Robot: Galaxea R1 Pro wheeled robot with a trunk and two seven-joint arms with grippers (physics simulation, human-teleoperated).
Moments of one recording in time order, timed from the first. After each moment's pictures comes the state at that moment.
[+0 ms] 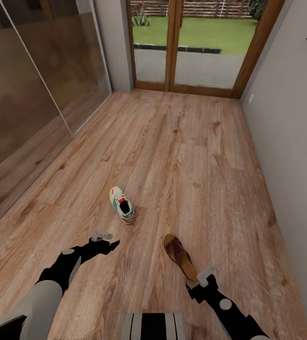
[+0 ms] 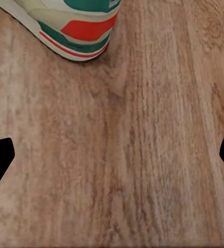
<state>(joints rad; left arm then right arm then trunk) -0.75 0.03 0.38 -0.47 -0.40 0.01 -0.60 -0.49 0.01 -0.02 -0.43 0.46 -0.18 0.15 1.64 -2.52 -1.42</state>
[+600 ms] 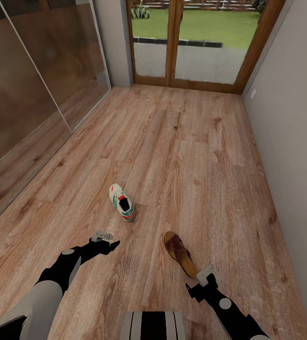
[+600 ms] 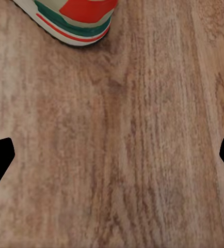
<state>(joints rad) -0.75 0.03 0.38 -0.46 -0.40 0.01 -0.60 -0.49 0.01 -0.01 -0.43 0.46 -0.18 0.15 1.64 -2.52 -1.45</state>
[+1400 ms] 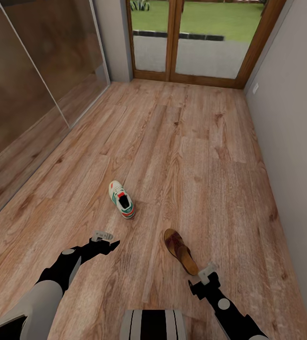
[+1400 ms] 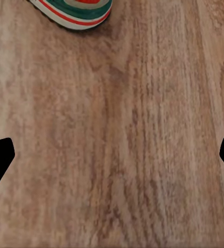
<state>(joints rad) -0.75 0.02 0.38 -0.46 -0.40 0.01 -0.60 -0.49 0.02 -0.01 -0.43 0.47 -0.18 0.03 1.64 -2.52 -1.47</state>
